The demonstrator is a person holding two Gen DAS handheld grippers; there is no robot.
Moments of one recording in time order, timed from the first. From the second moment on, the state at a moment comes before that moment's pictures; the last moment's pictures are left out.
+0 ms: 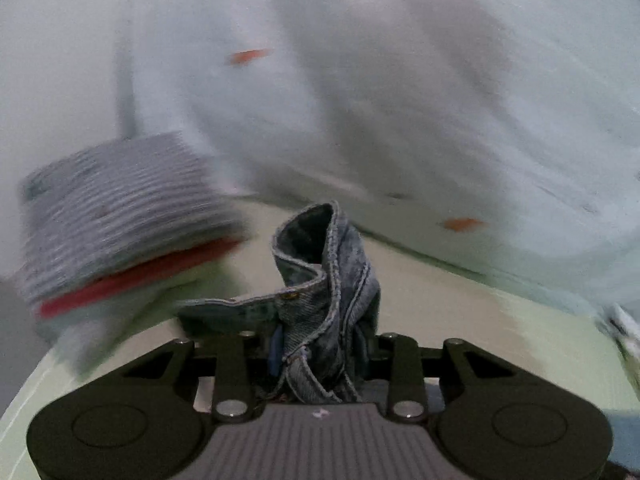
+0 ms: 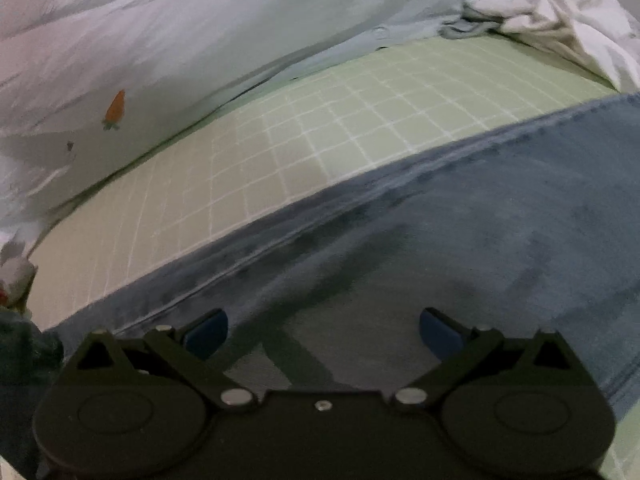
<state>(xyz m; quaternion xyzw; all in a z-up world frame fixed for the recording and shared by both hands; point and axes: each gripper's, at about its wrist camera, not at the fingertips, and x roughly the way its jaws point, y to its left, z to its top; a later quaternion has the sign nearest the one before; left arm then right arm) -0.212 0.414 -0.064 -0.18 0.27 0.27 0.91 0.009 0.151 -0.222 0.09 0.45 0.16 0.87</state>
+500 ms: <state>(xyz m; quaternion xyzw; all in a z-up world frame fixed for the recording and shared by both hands) -0.188 0.381 -0.094 -0.19 0.33 0.12 0.92 -0.007 0.136 -0.207 0.13 0.44 0.18 0.87</state>
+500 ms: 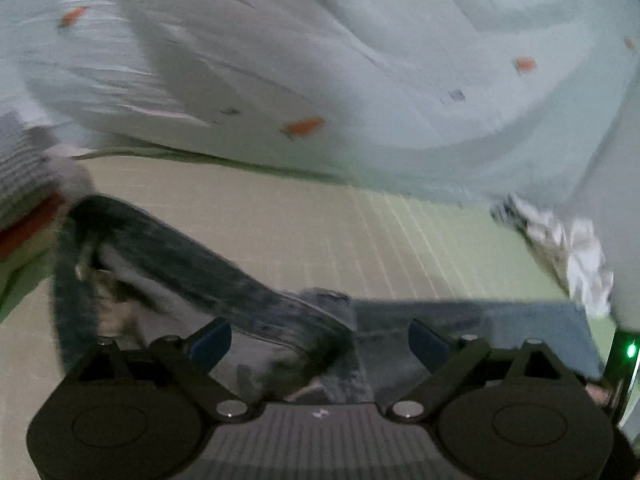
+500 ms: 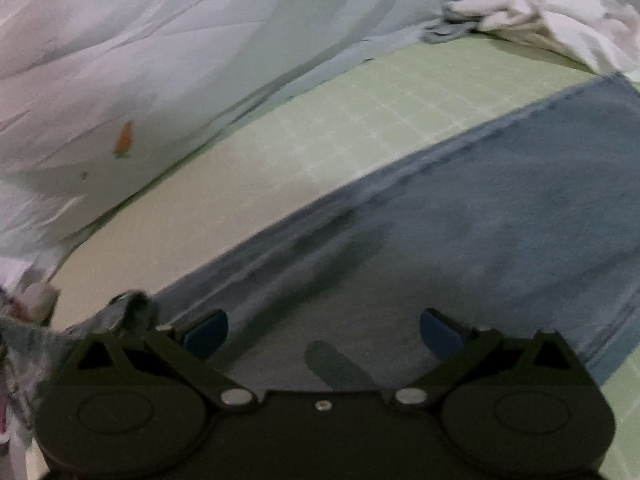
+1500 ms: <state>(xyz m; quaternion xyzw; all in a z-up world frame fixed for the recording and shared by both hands) -0.231 0.488 -0.157 -0.33 0.33 0.24 0.85 -0.004 0.306 -0.208 0.09 0.55 0.38 0.74</state>
